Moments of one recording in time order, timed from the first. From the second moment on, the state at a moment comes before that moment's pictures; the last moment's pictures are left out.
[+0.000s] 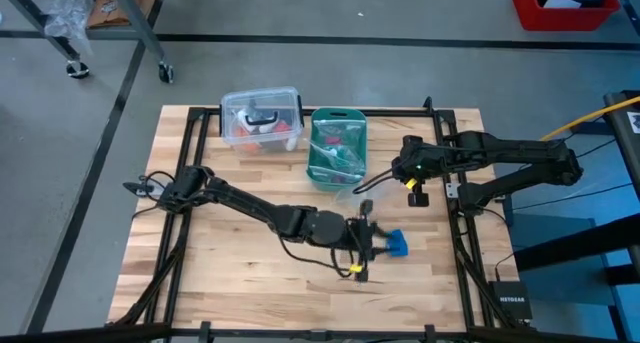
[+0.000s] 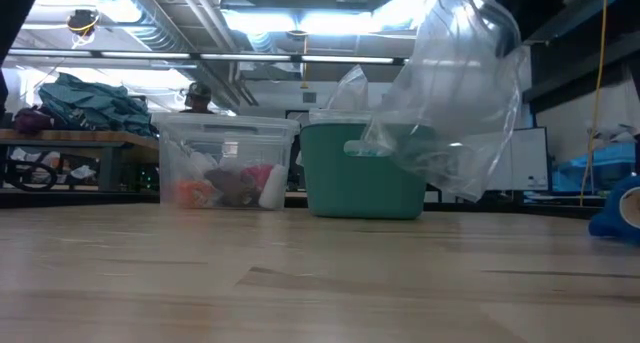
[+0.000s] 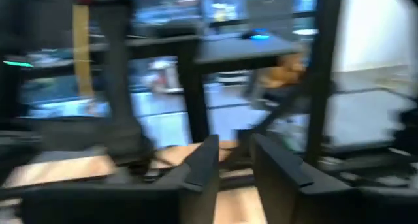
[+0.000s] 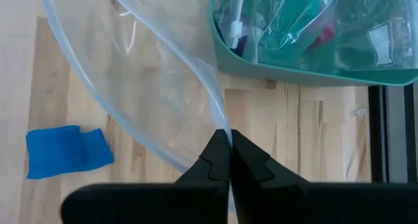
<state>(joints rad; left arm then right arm) -0.31 2.08 1.76 0.32 -0.25 0.09 0.01 1.12 1.18 -1.16 0.15 -0.11</state>
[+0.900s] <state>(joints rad) -0.23 2.08 1.76 0.10 -0.87 -0.04 0.01 1.12 1.18 -1.14 0.24 -0.17</state>
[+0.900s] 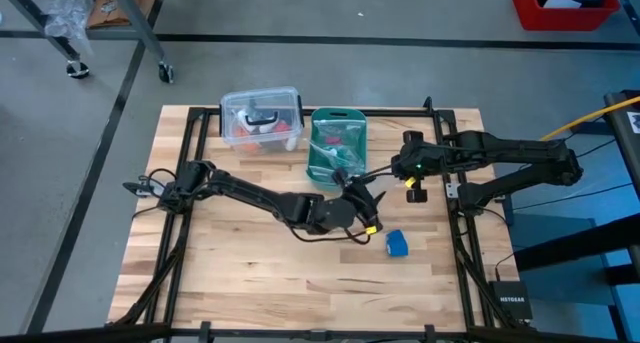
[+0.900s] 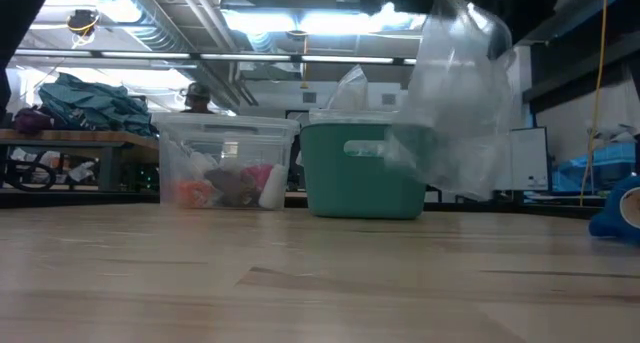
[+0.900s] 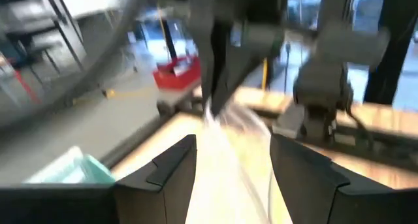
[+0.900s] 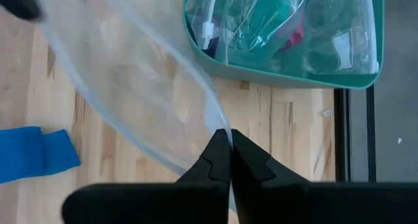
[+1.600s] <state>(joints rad) -0.23 2.08 1.76 -0.25 -0.84 -0.29 0.01 1.12 1.18 -1.10 0.14 -0.19</state>
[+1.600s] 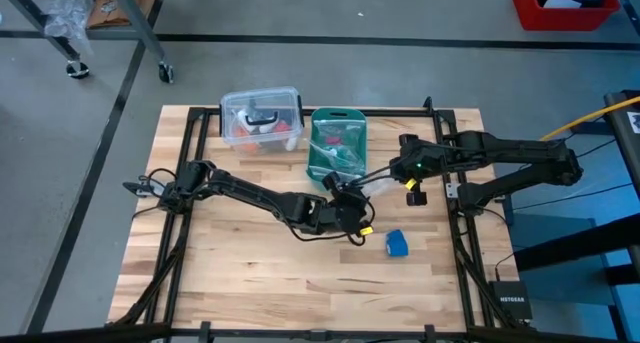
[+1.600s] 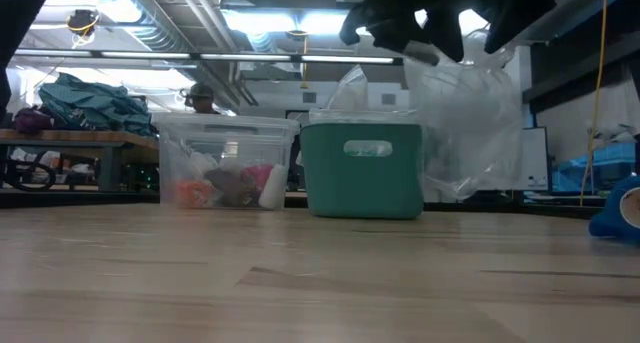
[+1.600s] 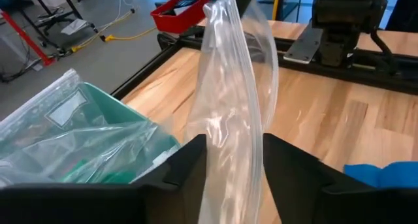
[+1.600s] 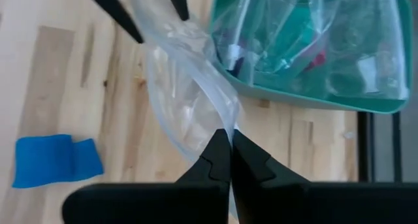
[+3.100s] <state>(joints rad) -0.28 2.06 1.76 -0.35 -0.84 -0.02 0.01 1.12 1.18 -1.05 -0.20 -0.14</state>
